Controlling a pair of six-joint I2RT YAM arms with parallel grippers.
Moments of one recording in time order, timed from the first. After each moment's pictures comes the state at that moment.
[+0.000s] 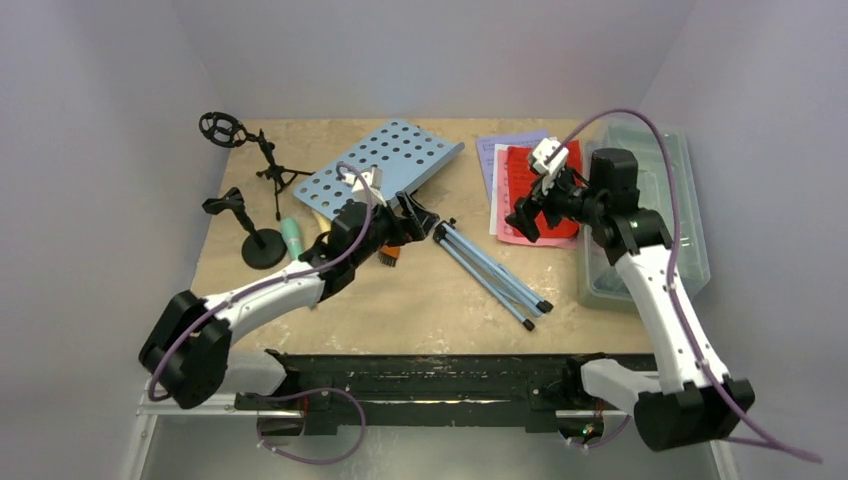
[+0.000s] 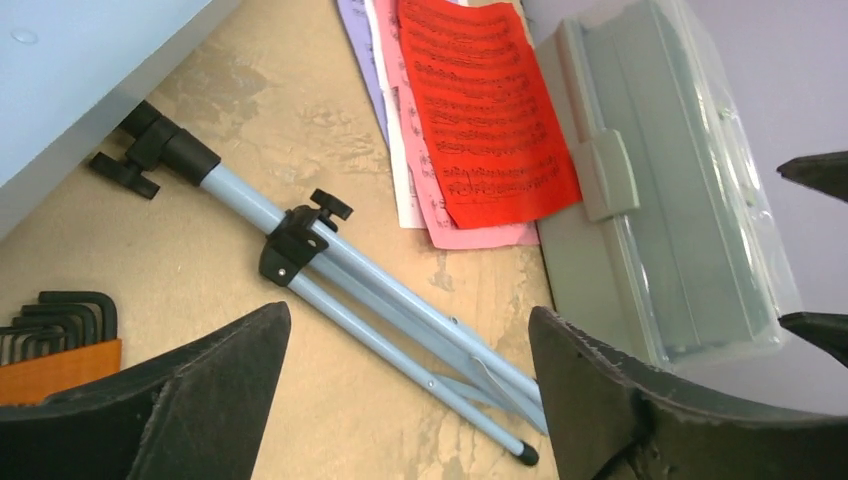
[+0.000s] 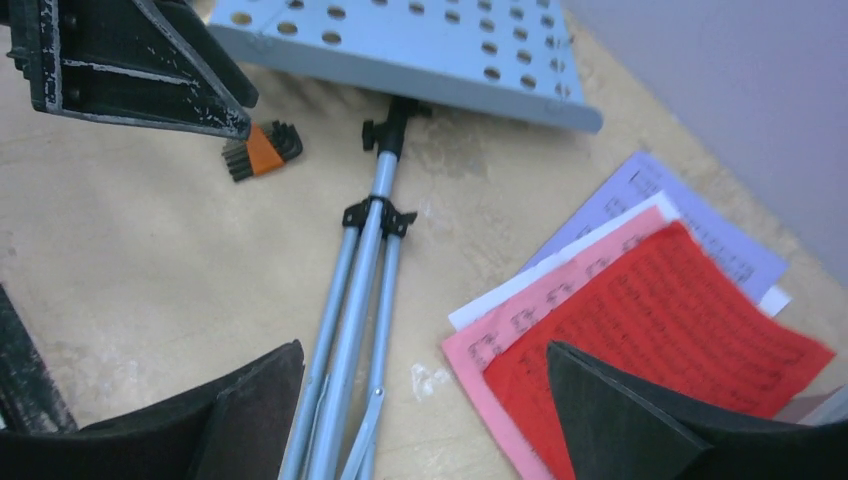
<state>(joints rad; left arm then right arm) -0.67 1.37 0.74 0.37 -0.07 -0.80 0.16 1.15 1.21 -0.64 -0.57 -0.49</state>
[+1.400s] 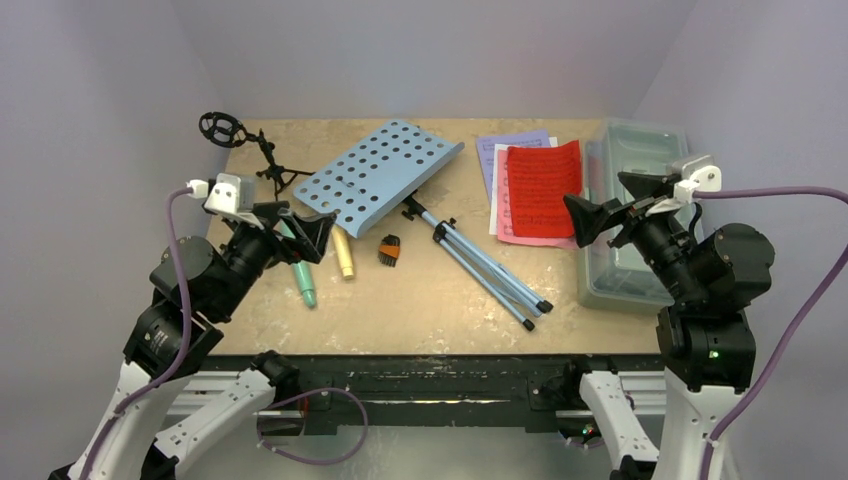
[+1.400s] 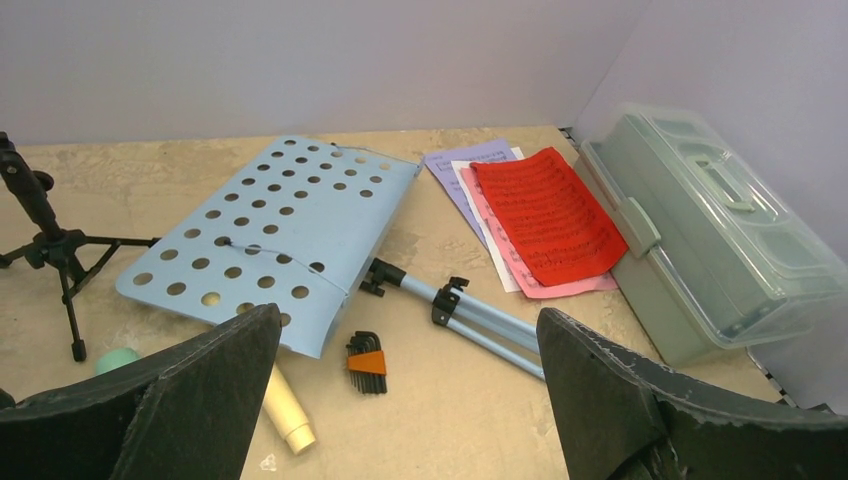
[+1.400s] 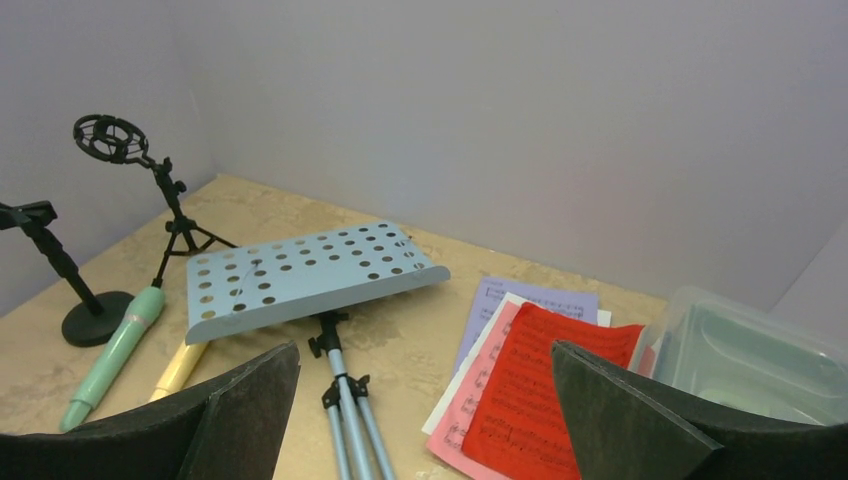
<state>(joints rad) -0.59 0.61 1.15 -0.56 -0.19 -0.28 -0.06 0.69 1.39 -0.64 -0.44 0.01</state>
